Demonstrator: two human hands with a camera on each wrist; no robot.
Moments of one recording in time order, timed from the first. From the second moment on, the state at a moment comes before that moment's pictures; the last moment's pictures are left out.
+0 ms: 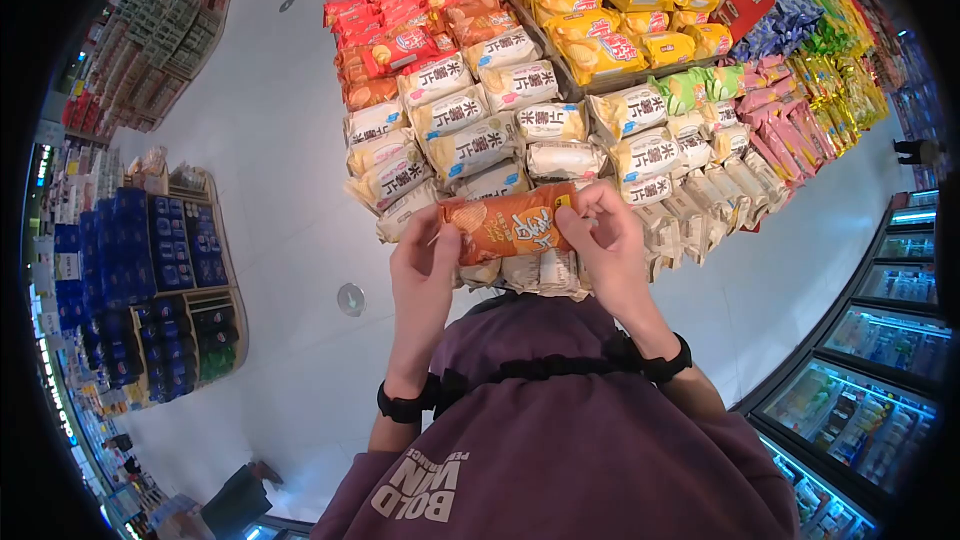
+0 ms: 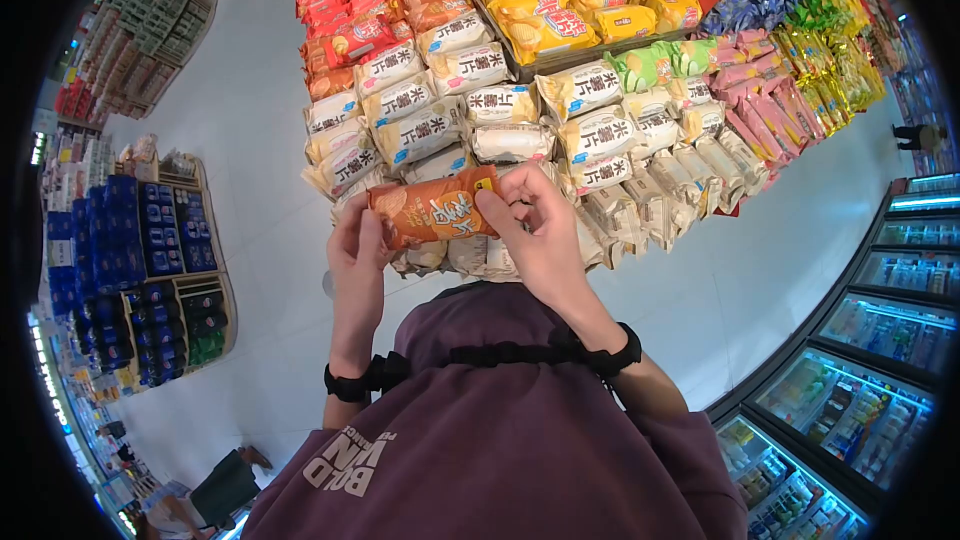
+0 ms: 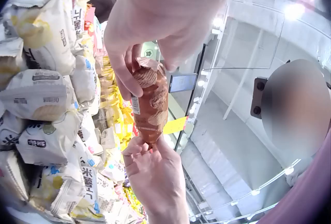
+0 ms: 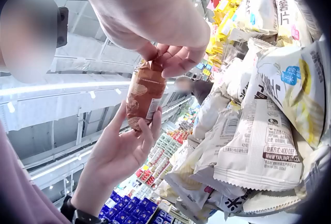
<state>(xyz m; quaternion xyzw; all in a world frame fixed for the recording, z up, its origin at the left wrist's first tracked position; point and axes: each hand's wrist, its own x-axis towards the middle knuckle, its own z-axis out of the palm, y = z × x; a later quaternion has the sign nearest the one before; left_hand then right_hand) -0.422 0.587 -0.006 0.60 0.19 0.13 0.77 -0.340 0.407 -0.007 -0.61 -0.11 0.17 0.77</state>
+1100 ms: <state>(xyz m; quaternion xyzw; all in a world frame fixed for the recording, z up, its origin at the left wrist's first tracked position) -0.342 0.413 0.006 0.60 0.17 0.08 0.78 -0.264 0.223 0.010 -0.66 -0.04 0.09 0.75</state>
